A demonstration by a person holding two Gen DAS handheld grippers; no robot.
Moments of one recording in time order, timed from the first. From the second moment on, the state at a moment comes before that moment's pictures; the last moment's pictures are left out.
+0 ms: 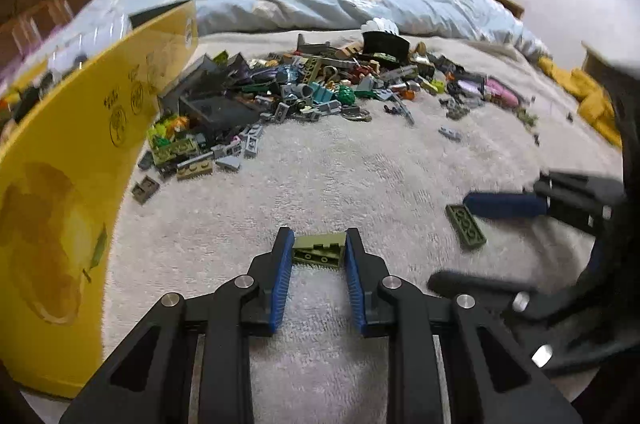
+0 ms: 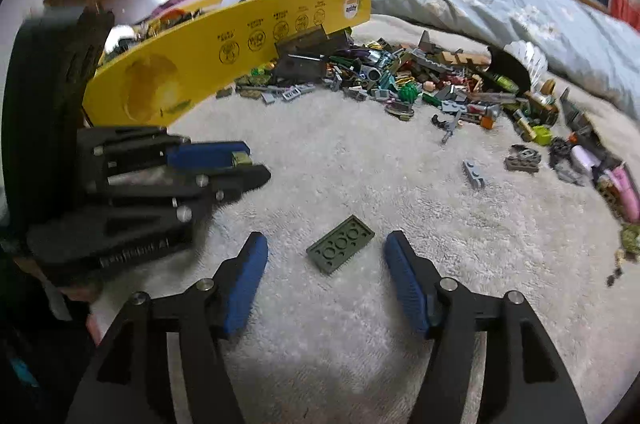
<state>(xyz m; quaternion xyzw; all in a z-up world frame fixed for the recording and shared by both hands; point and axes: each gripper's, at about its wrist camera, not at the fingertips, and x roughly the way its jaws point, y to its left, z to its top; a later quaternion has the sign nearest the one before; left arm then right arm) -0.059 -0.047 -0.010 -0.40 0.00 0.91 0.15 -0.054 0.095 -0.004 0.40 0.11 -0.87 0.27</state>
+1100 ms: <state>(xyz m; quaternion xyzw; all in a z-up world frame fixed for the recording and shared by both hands) -0.015 -0.113 0.077 -0.26 -0.09 0.95 0.12 -0.036 0.022 0.097 0.27 0.06 -0.93 0.25</state>
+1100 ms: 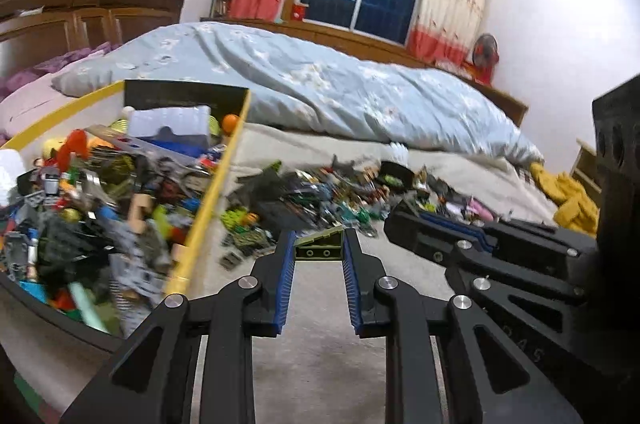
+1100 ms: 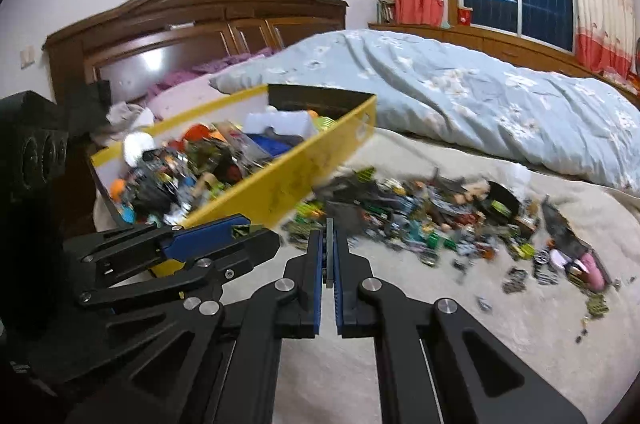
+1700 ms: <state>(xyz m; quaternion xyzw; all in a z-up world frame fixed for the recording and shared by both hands) 0.000 -0.204 0.083 -0.22 -0.06 0.97 -0.04 -0.051 -0.082 0.092 0.24 0.07 -0.91 0.33</state>
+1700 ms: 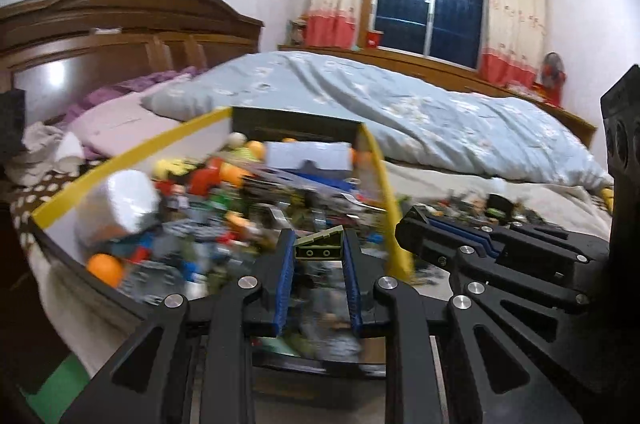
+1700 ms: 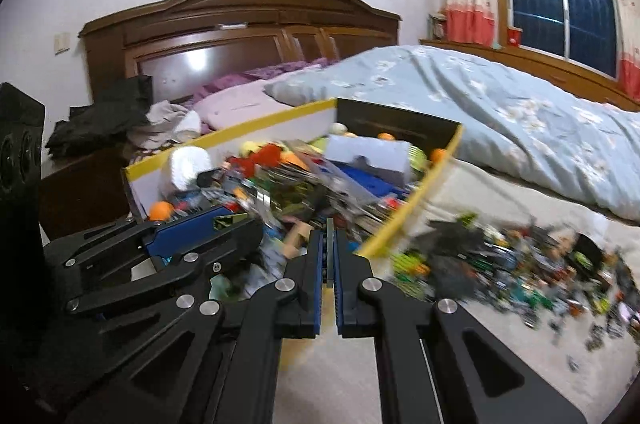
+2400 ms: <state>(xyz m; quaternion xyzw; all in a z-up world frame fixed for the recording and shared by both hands) -0.019 -0.233 0.067 -0.23 -0.07 0.96 -0.11 -0.076 -0.120 0.063 0.25 0.06 -0.90 0.34</state>
